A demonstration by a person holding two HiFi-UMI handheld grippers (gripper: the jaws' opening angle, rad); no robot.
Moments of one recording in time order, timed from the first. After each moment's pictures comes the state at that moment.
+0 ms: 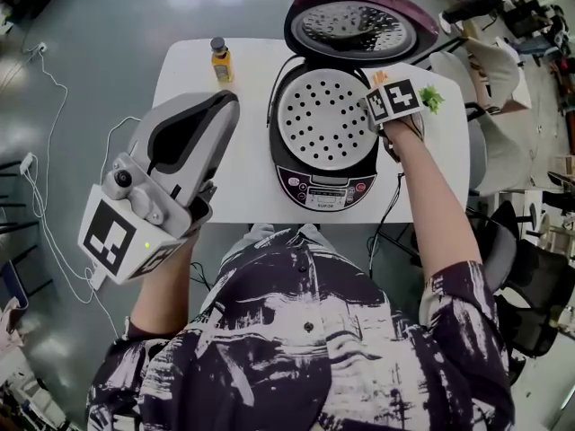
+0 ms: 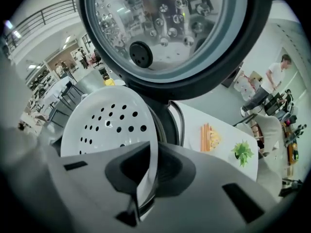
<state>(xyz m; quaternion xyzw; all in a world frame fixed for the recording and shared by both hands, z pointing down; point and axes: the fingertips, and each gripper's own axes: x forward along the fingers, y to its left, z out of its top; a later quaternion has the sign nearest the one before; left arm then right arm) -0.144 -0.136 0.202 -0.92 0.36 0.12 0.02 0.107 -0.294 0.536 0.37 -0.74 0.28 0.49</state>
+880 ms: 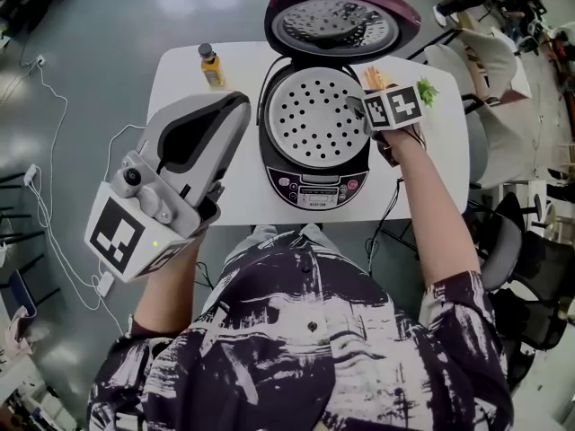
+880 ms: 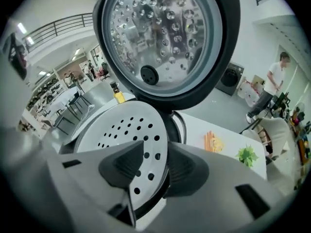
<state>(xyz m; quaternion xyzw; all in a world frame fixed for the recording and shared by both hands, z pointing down) -0.104 -0.138 0.199 -0.94 0.33 0.12 0.02 0.102 -0.284 0.510 0.37 -0.79 0.26 0.42</state>
